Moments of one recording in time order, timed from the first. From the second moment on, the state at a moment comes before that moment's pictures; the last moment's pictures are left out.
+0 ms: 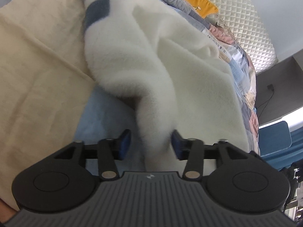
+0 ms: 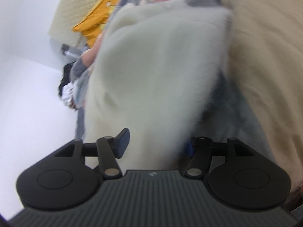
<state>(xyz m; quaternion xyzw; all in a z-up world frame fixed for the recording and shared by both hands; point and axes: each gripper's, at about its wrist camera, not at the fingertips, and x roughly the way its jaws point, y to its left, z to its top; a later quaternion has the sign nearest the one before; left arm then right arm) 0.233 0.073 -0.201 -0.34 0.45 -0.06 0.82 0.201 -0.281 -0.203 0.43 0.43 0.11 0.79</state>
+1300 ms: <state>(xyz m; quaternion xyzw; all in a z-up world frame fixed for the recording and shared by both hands) 0.102 0.127 0.046 -0.37 0.11 -0.18 0.90 0.133 -0.266 0.035 0.32 0.14 0.31 0.88</state>
